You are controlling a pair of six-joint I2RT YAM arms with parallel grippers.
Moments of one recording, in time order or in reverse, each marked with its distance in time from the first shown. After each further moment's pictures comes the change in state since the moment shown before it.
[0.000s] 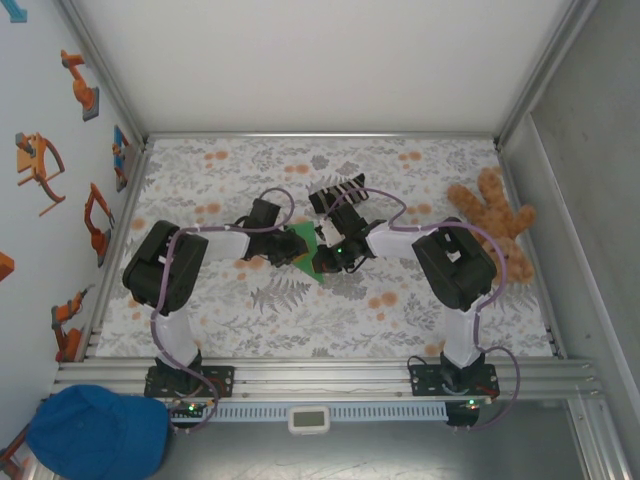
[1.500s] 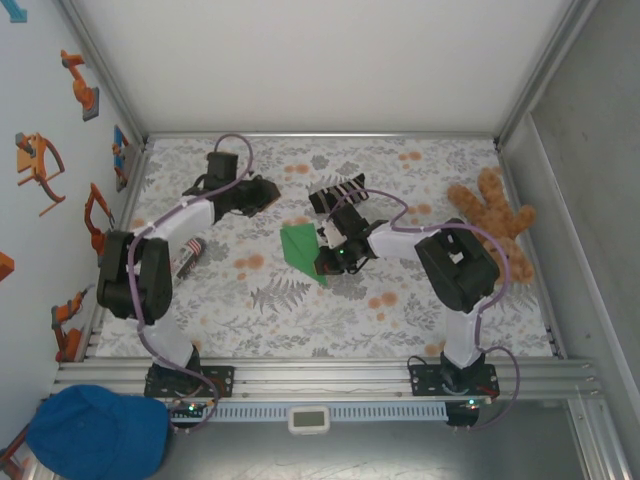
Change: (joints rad) left arm 0.209 -0.142 0.242 -0.159 0.003 0.111; right arm 0.000 -0.027 -0.010 -0.035 -0.003 0.021
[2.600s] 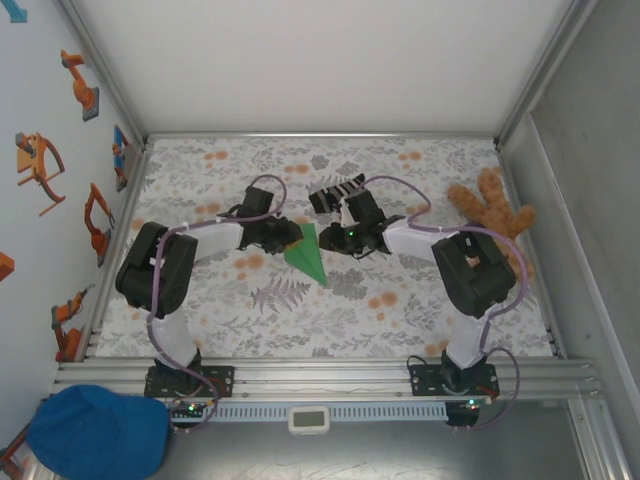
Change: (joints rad) left arm -0.142 0.079 -0.182 0.060 -0.064 -0.083; right arm -0.081 -0.059 -0.022 0.198 0.071 0.200
